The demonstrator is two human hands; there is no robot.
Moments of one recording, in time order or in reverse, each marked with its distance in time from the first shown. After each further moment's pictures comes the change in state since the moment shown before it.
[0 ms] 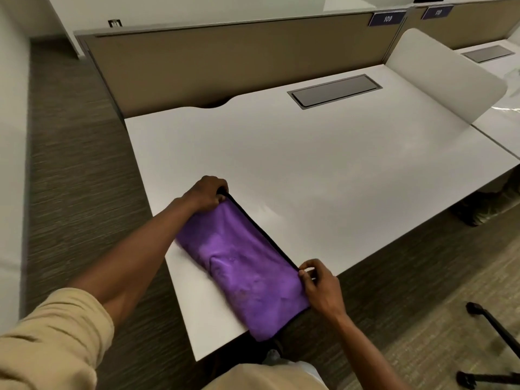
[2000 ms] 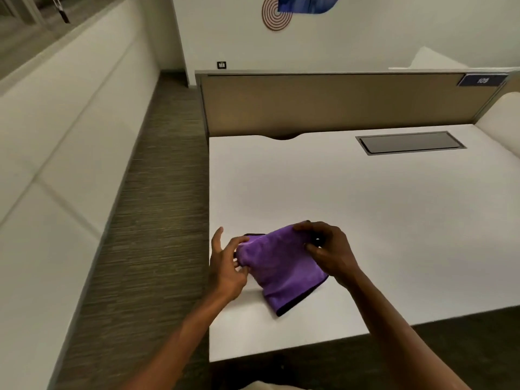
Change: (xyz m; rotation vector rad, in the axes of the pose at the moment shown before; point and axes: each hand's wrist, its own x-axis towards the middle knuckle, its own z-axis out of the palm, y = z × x) left_hand -0.182 0.085 0.061 -0.753 0.634 -0.471; right_hand 0.083 -0.144 -0.013 0.153 -0.334 -0.547
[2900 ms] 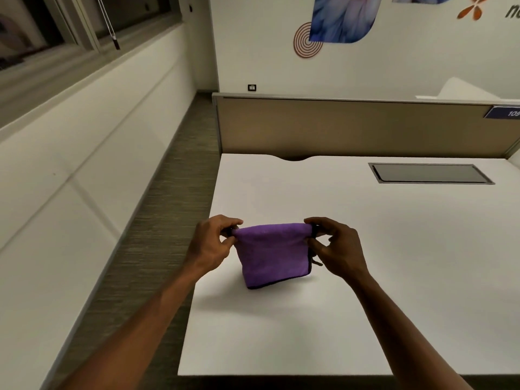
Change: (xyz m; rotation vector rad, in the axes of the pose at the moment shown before) left_hand 0.051 0.067 -0.018 0.271 0.159 0.392; right_hand 0.049 0.000 -0.068 -0.219 0.068 -0.216
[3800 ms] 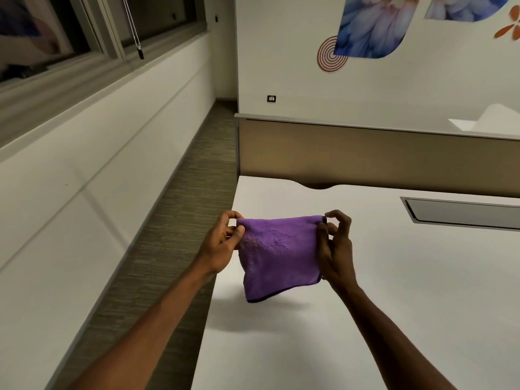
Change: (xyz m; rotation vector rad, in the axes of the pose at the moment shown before) left_hand 0.108 -0.049 -0.016 -0.569 -0.054 -0.300; right_hand 0.128 -0.012 0.078 0.345 0.119 -0.017
